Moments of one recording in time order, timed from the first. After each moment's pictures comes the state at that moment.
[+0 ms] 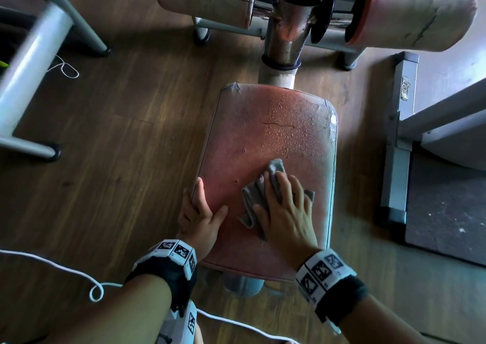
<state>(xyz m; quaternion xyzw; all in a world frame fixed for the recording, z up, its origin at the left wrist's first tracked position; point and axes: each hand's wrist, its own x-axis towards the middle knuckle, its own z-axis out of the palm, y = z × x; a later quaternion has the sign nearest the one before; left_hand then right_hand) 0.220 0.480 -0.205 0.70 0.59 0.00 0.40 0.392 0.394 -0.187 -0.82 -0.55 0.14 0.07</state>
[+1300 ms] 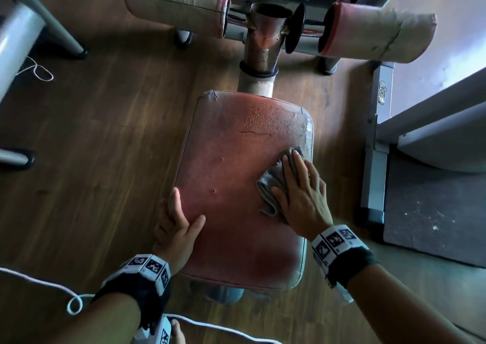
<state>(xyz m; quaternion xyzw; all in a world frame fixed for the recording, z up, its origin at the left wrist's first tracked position) 0.220 0.478 -0.210 0.67 0.62 -0.03 0.40 0.492 0.393 -0.200 -0.83 -0.55 0.13 0.05</state>
